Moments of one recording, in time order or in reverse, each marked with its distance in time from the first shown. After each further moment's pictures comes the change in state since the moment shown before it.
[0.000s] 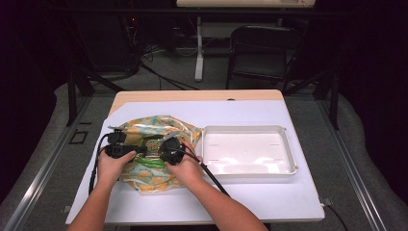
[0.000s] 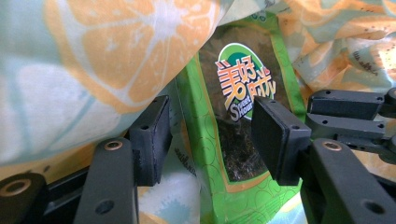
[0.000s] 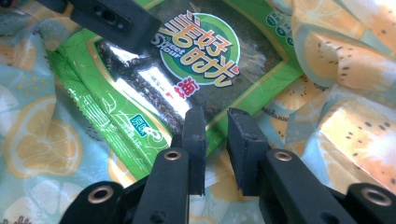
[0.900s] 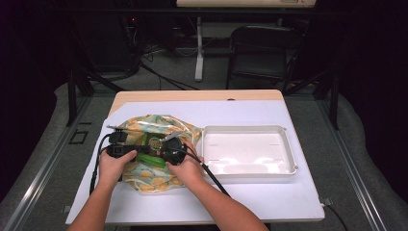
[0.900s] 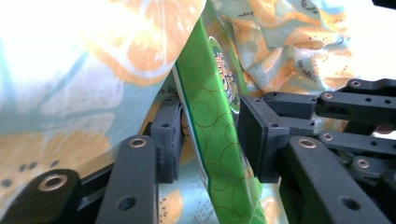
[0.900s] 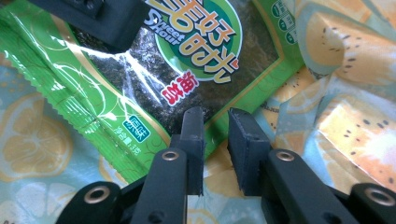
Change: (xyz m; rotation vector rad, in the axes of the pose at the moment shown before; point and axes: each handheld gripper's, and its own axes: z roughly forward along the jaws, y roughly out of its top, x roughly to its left) left arm -0.012 0.000 -0.009 -0.040 -0.116 -0.056; right arm -0.002 -0.004 0.001 -0.013 -0.014 0.039
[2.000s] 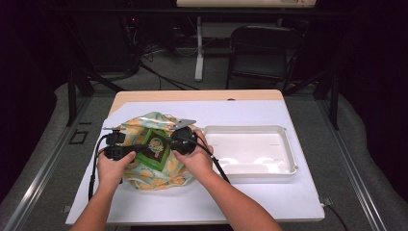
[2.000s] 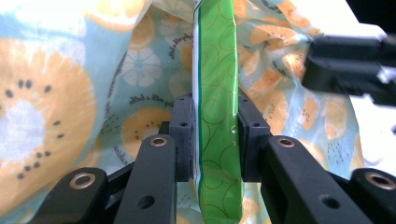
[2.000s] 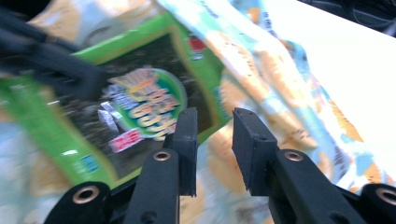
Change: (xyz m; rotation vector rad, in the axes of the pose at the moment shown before) left arm -0.024 -0.009 -0.019 -0.076 0.035 0.069; right arm -0.028 0.024 -0.049 -0.127 -0.030 -0.020
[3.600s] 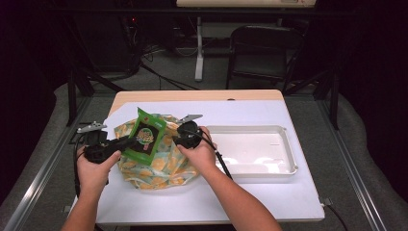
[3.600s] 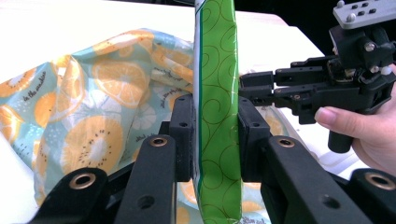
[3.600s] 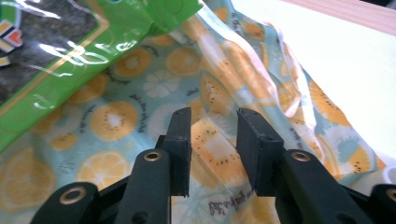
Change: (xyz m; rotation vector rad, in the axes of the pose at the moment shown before) left arm -0.027 0.006 -0.072 -0.194 0.010 0.126; right arm -0.021 -0.001 0.006 0.024 0.022 0.089
